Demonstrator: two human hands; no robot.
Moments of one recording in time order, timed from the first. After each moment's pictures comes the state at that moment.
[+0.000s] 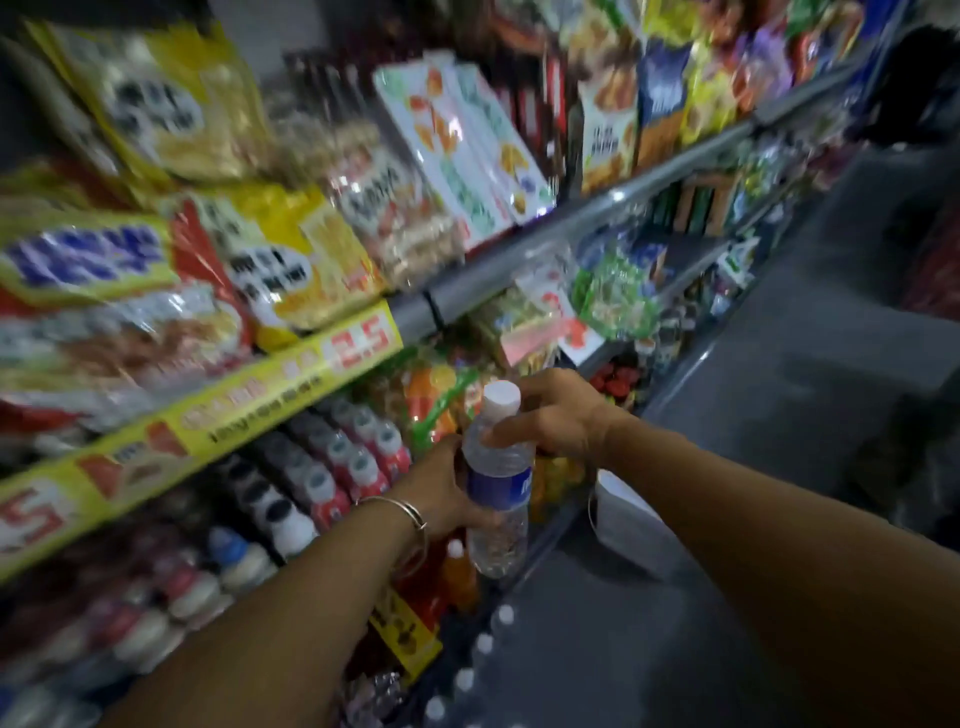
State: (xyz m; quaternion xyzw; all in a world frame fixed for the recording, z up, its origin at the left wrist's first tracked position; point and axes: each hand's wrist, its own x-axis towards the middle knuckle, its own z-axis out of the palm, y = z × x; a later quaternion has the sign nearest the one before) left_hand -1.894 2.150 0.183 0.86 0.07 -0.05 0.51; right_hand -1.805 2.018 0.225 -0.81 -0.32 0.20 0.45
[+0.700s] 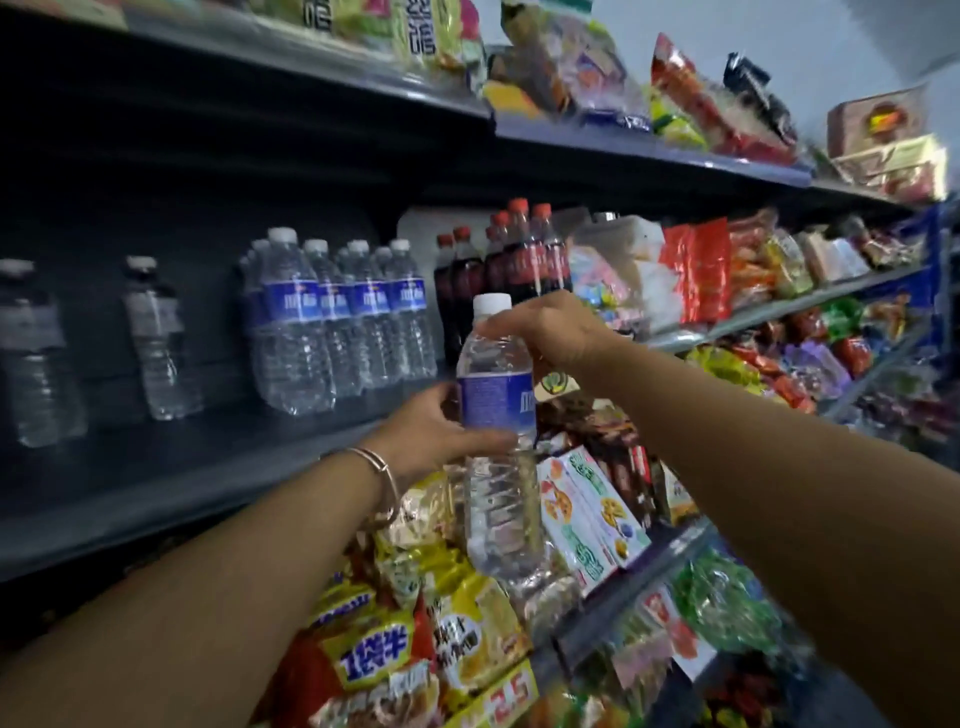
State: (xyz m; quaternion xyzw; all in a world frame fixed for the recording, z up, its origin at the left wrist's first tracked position) left_hand -1.960 2.187 0.640 0.85 0.02 0.23 0.47; right_hand -1.855 2.066 0.689 -0.66 -0.45 0.02 0.61
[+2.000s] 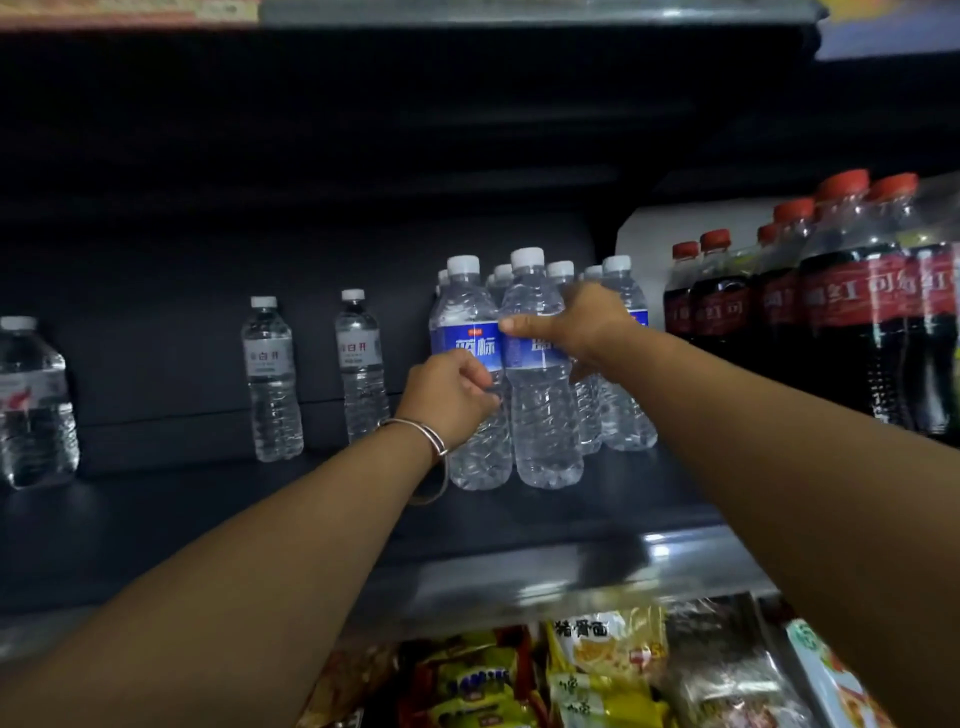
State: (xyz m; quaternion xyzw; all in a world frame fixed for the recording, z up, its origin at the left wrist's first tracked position) left_hand -1.928 2.362 0.726 0.80 0.33 0.46 0.18; right_hand -1.785 2.309 0.777 -0.67 -0.52 0.02 0.53
